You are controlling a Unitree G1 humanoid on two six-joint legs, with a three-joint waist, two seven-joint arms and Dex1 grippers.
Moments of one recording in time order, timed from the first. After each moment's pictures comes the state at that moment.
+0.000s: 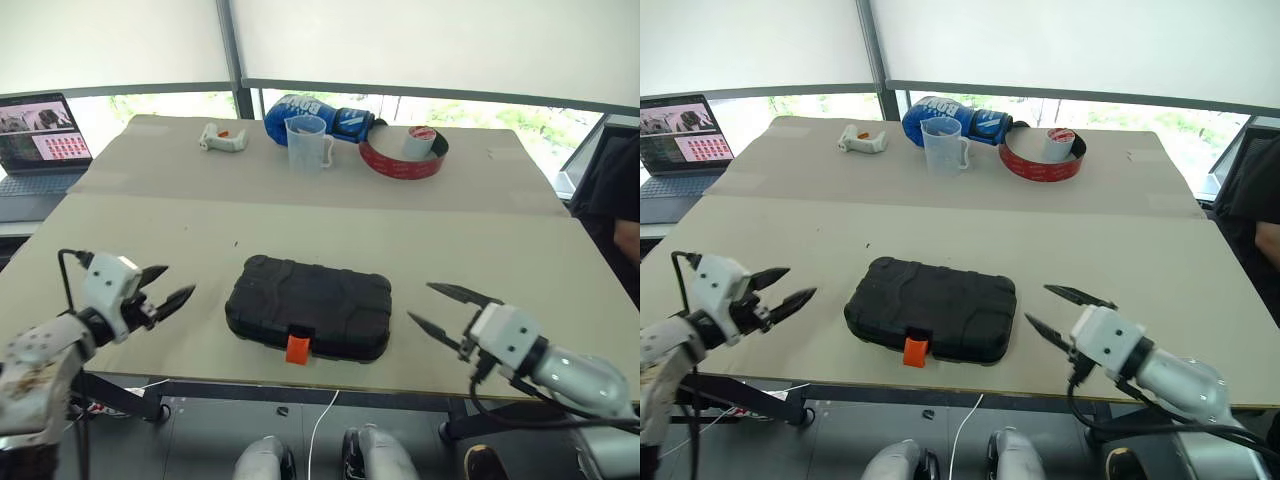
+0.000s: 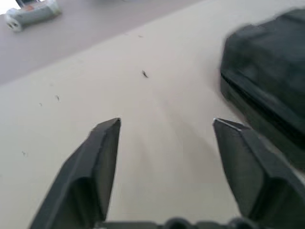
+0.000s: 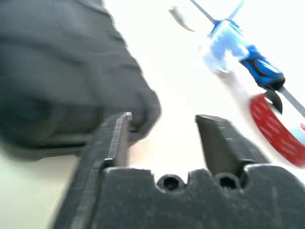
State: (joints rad) left arm 0.08 0.85 0.42 -0.17 -0.44 0.42 -0.90; right arm 0.32 -0.81 -0.20 -0.61 0.23 0.06 0.81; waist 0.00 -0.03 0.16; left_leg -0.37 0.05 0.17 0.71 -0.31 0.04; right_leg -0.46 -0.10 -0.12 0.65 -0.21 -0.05
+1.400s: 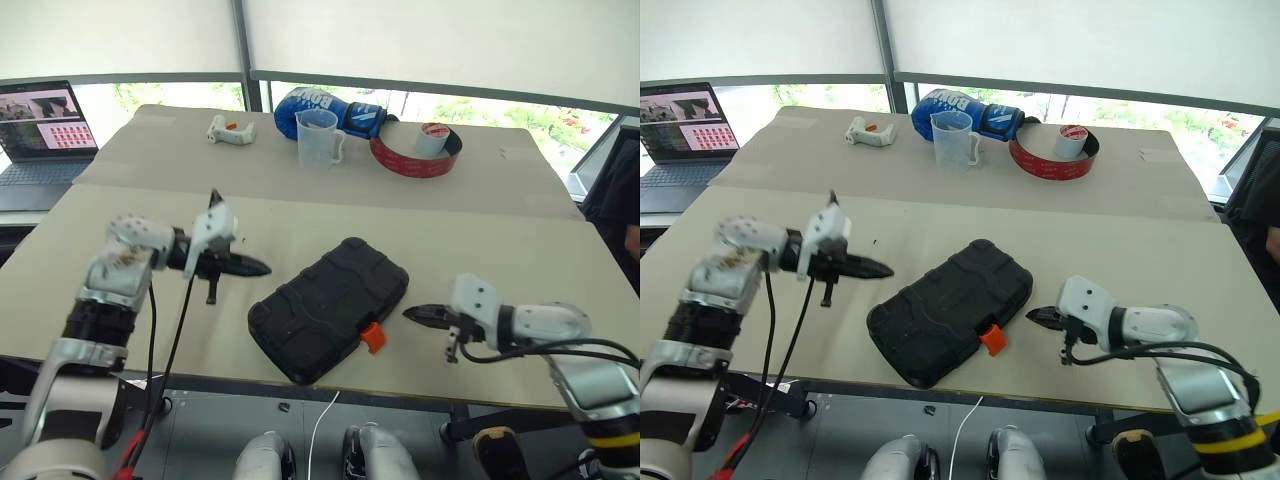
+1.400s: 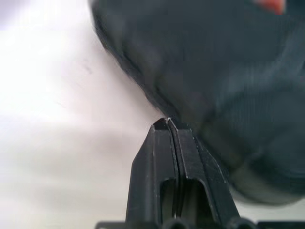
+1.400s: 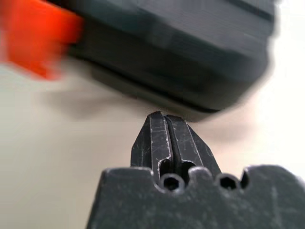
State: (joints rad) left arm -0.77 0.74 -0.10 0.27 -0.23 0.33 -1.49; right arm -0.13 -0.84 0.01 -0.32 0.25 0.29 1.03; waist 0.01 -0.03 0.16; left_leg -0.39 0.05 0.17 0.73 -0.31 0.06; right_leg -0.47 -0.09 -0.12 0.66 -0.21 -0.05
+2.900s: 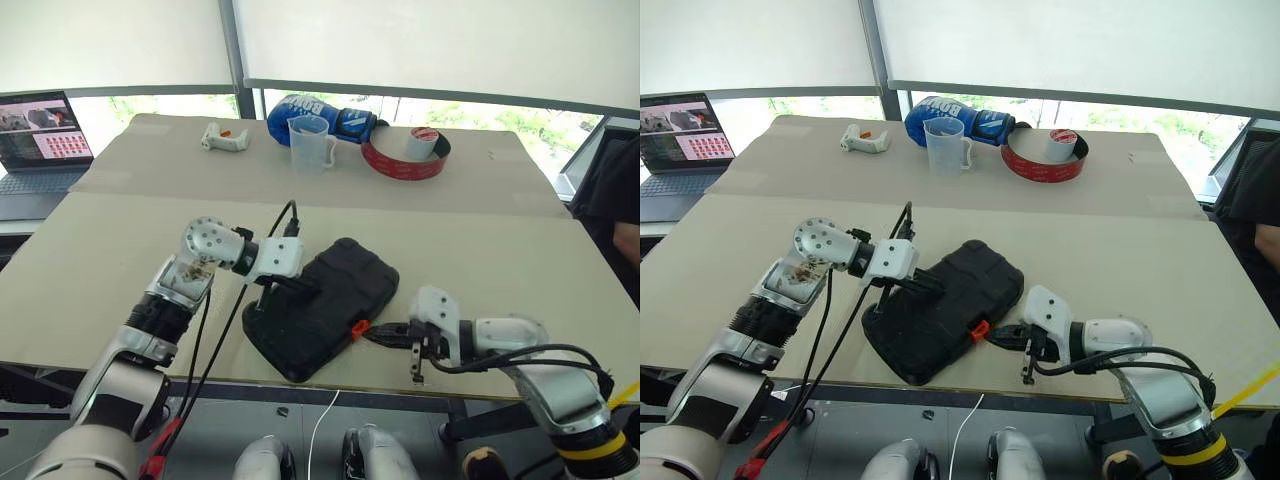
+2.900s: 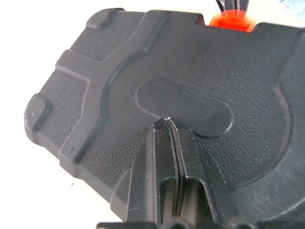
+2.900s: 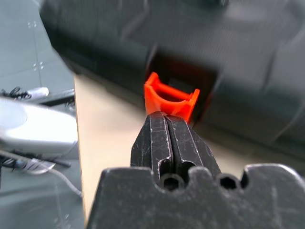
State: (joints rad) left arm -0.82 0.54 -0.35 0.36 -0.03 -0.13 -1.40; right arm -0.19 -0.70 0.13 -0.45 0.32 0.51 0.98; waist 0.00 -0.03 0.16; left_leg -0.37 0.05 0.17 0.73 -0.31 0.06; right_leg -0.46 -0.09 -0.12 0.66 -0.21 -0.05
